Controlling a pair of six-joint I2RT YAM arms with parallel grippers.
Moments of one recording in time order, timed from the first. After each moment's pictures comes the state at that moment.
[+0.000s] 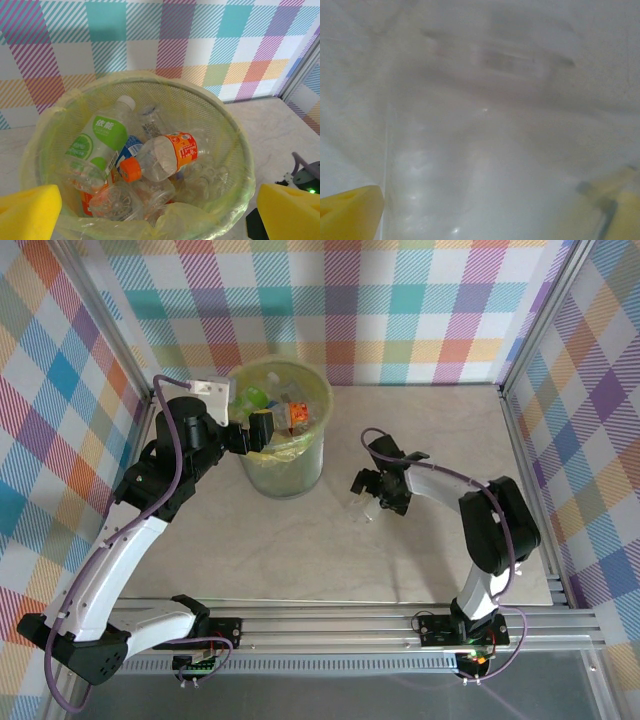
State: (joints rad) left arm -0.48 1.11 1.39 -0.58 -0.16 -0.16; right arm 0.50 1.76 1.11 -0.60 -0.03 0.88
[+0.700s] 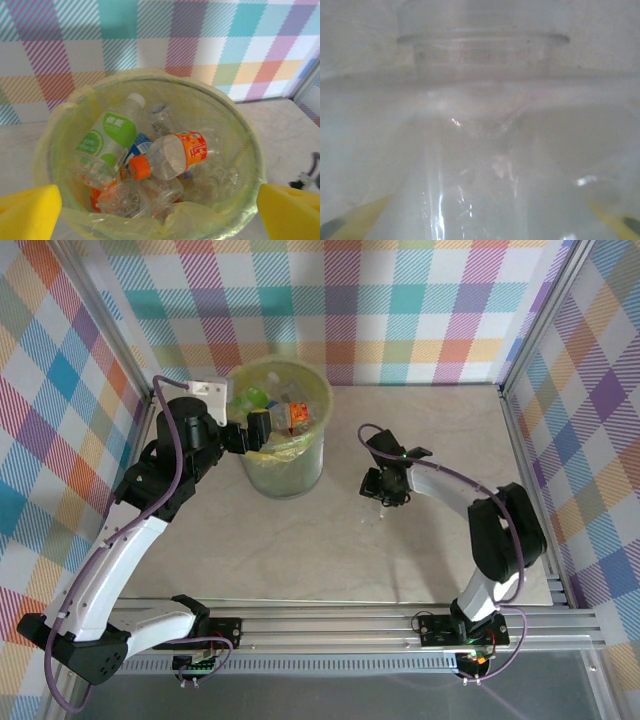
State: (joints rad) left arm -0.48 1.11 1.39 -0.60 -0.22 -0.18; right arm 0.52 1.67 1.16 -0.69 -0.01 0.78
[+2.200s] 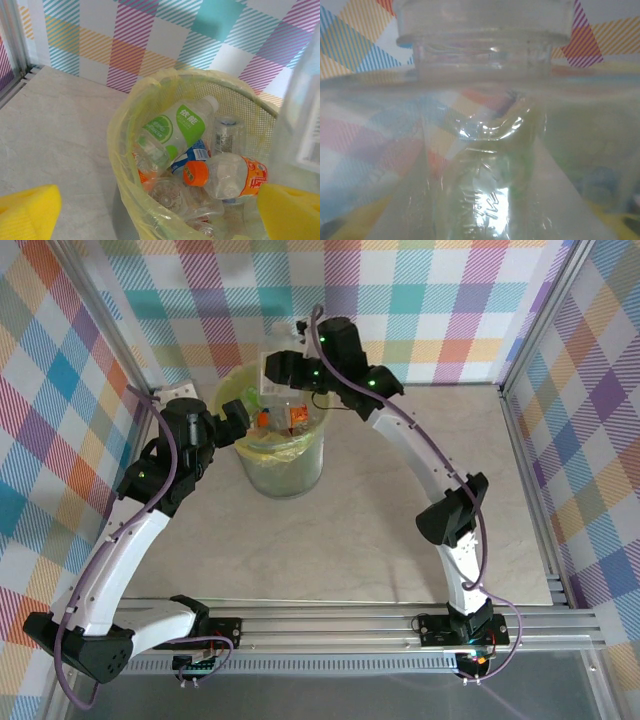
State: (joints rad) left arm -0.40 1.12 1.35 -0.63 -0.40 -0.50; right arm 0.69 2.15 2.47 -0.65 -0.32 0.62
